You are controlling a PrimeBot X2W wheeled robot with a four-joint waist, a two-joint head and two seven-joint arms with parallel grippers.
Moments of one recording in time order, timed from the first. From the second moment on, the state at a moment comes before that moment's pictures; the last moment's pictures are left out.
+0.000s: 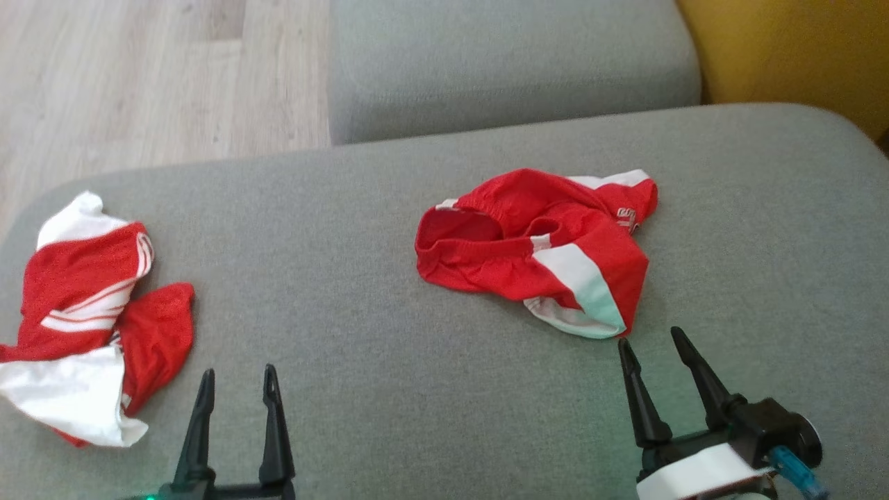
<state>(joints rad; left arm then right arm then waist) 0.21 0.06 -0.15 0.00 -0.12 0.12 -0.26 0.10 -0.05 0.16 0.19 0.10 0.13 -0.26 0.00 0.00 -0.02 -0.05</state>
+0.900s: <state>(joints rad) 0.26 0.06 -0.16 0.02 -0.09 0.11 -0.26 0.11 -0.05 0.15 0.18 0.10 0.13 -0.26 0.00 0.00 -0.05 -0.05</state>
